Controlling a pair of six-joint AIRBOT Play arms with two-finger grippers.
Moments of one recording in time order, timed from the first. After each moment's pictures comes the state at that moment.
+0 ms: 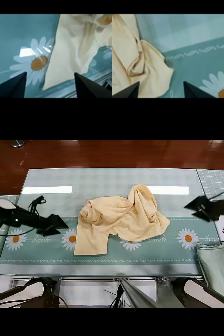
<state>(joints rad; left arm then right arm) 0.27 -1.30 0.77 0.89 -1.33 -1.23 -0.51 -1.16 0.93 -0.98 1.23 1.36</state>
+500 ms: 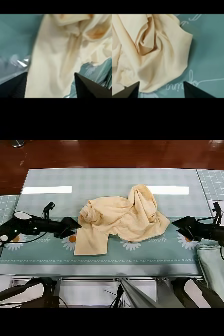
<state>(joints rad) 0.10 -1.32 0.61 0.63 -1.03 -1.17 -0.56 -0.92 0.53 -0.74 1.18 1.21</state>
